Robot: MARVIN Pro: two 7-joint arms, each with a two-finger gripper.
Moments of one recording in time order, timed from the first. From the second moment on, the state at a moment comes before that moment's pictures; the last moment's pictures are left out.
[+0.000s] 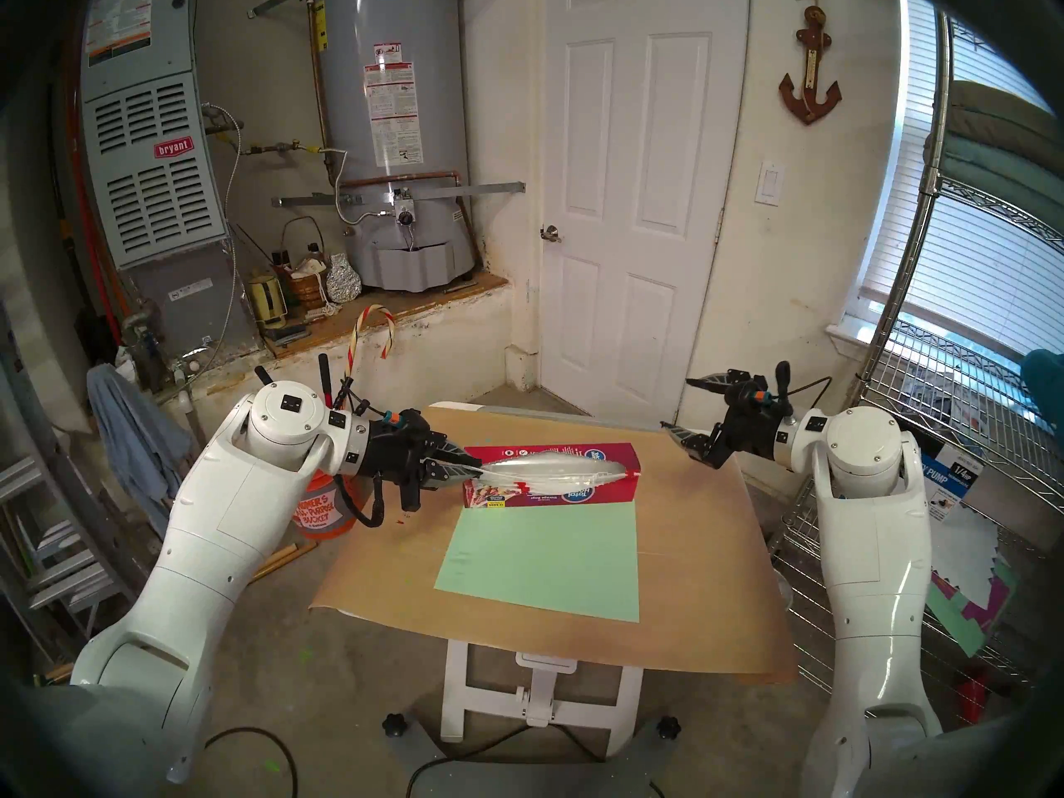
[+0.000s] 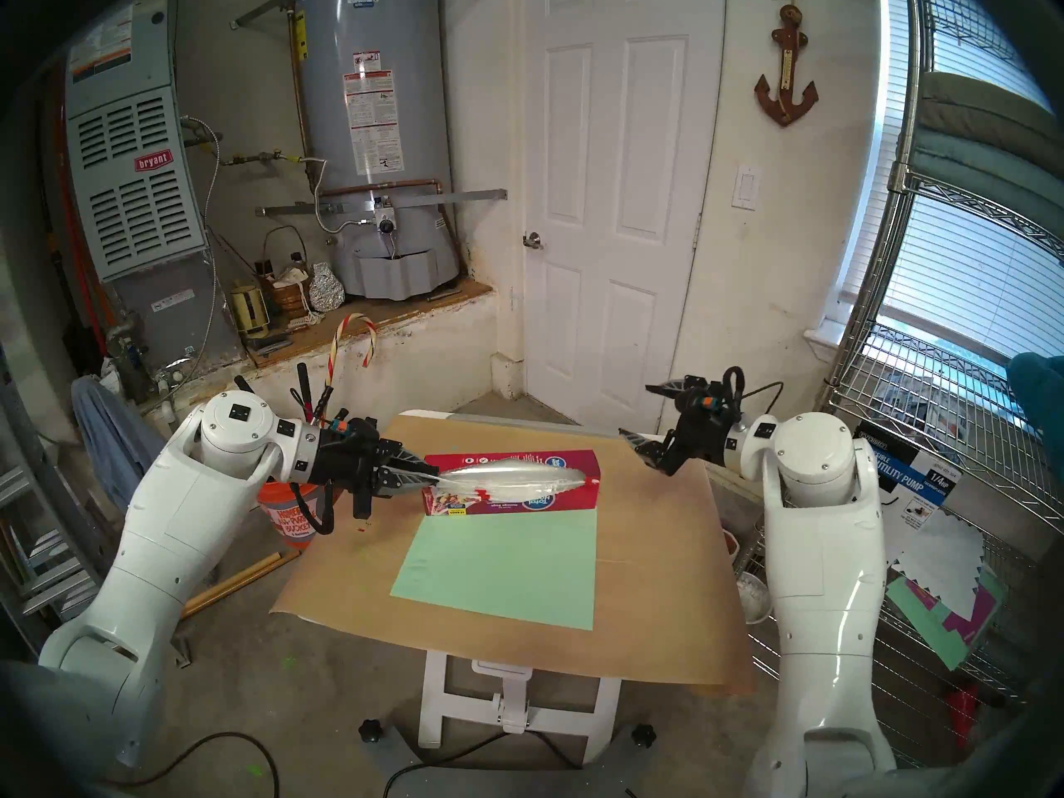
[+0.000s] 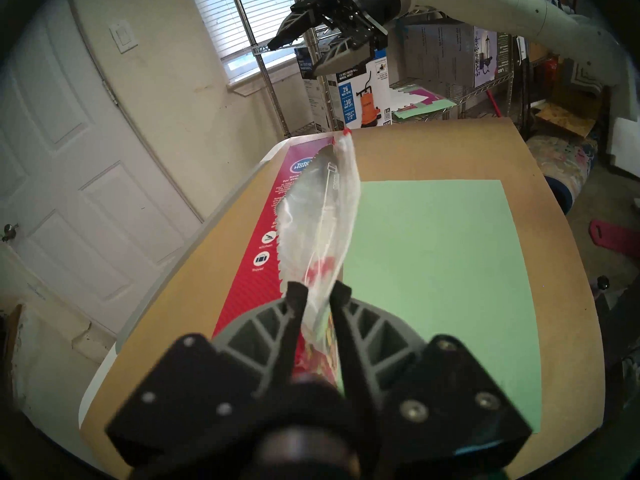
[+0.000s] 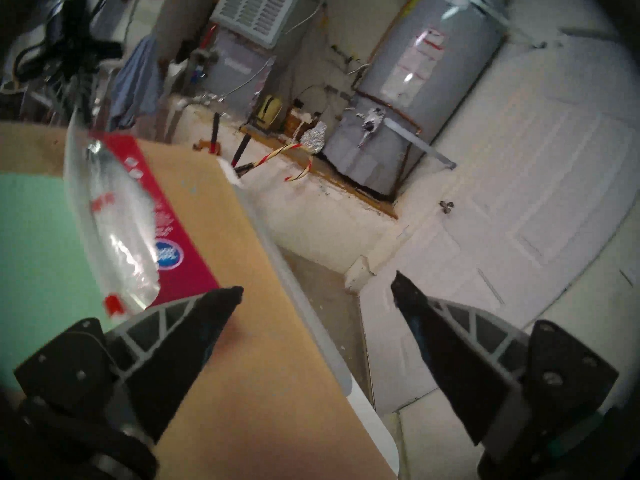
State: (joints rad) left arm 1.18 -1.08 -1.41 -1.43 0.05 0.07 -1.30; right arm -1.31 -1.38 1.90 -1.66 -0.37 0.10 1.06
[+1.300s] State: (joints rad) left arm 1.55 -1.35 -1.77 -1.82 -0.11 0.09 -0.78; right arm -1.49 -1.65 2.11 -1.76 -0.09 0.03 0.60
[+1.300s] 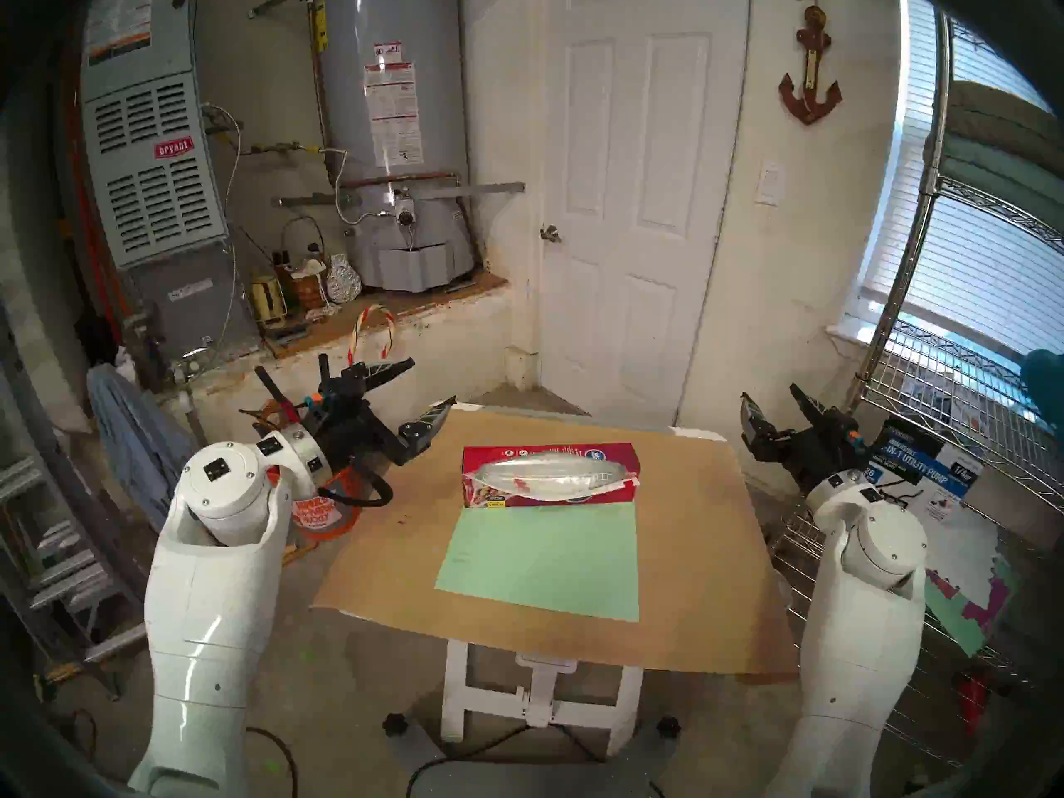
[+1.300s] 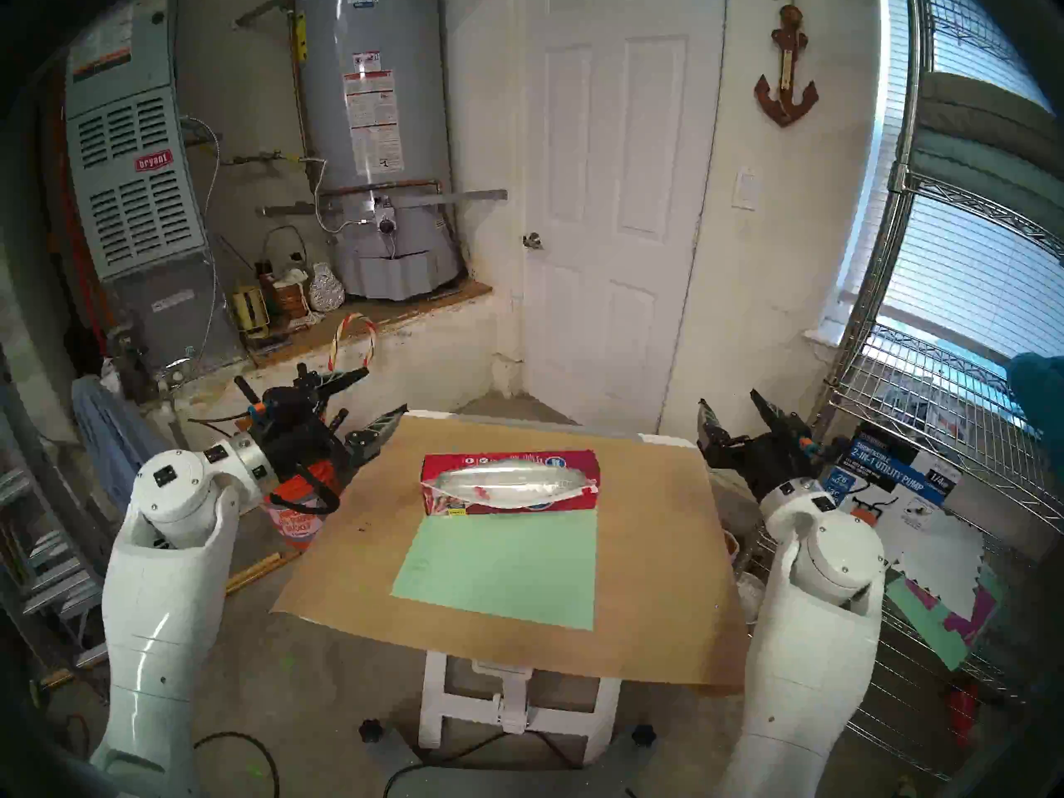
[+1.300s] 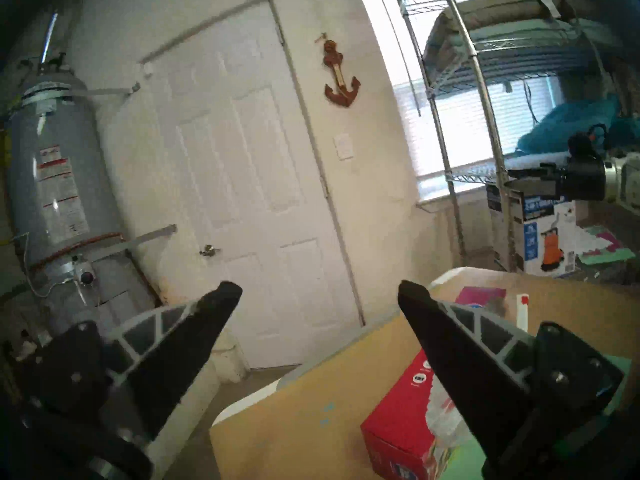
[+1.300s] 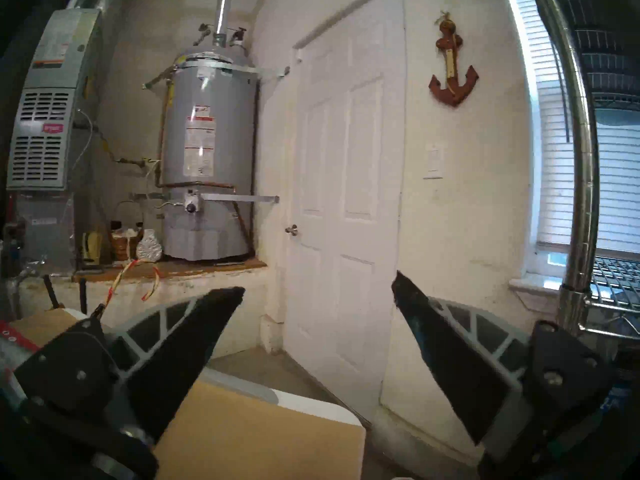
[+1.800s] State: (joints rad) left arm 1.62 -1.49 -1.75 -1.91 -0.07 0.10 -0.55; right arm -1.47 -1.66 1.94 -1.76 -0.13 0.03 0.34
